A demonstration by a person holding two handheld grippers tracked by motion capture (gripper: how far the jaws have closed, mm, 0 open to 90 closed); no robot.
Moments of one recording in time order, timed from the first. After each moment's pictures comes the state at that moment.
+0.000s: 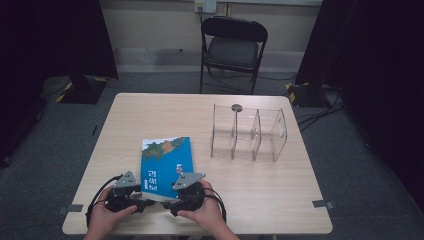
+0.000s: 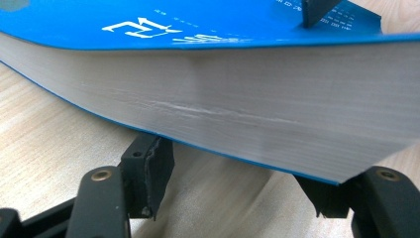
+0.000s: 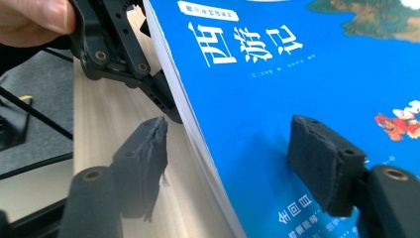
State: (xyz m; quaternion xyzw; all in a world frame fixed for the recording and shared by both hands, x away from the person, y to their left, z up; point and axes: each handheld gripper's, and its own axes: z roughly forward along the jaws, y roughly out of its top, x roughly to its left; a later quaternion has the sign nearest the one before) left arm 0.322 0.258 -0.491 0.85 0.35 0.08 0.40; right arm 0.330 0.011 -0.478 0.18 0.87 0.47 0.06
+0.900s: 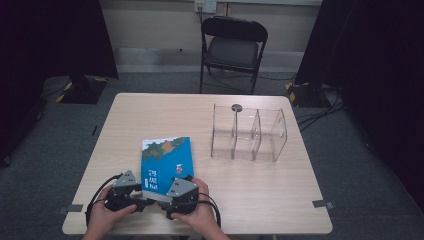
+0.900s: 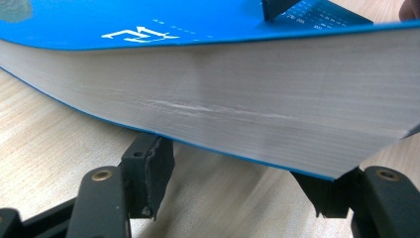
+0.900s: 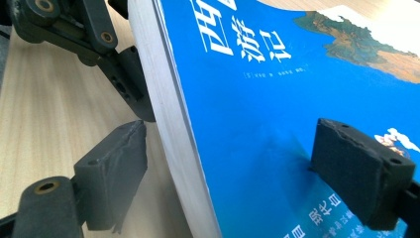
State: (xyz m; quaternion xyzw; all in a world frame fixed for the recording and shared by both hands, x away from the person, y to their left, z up) left arm 0.323 0.258 -0.487 0.85 0.34 0.08 0.40; right arm 0.326 0.026 -0.494 0.15 0.86 0.46 0.16
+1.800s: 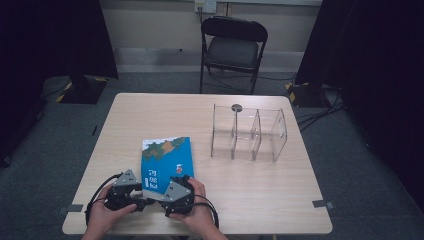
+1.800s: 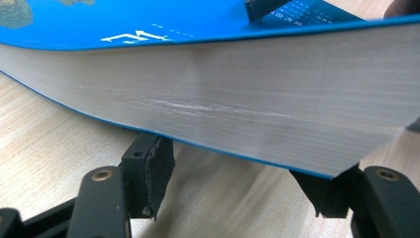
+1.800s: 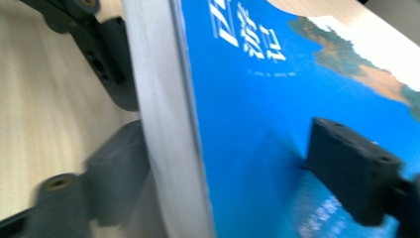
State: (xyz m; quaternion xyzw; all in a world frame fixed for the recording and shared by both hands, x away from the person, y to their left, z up) left arm 0.324 0.257 -0.484 0.85 0.34 0.08 0.39; right arm 0.323 0.036 -0.500 0.11 0.87 0.42 0.23
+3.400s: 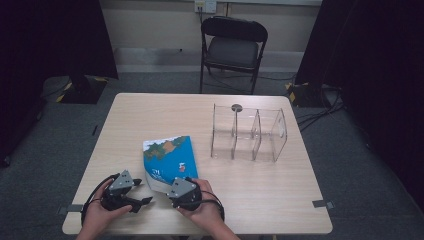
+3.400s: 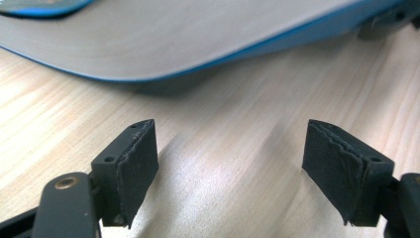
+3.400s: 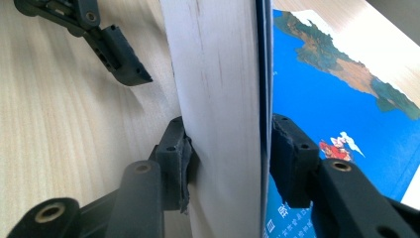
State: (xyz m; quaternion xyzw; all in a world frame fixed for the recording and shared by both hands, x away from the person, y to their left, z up) left arm 0.329 0.274 -0.497 0.87 0.30 0.13 0.38; right arm 0.323 0.018 -0.473 0.12 0.88 0.40 0.22
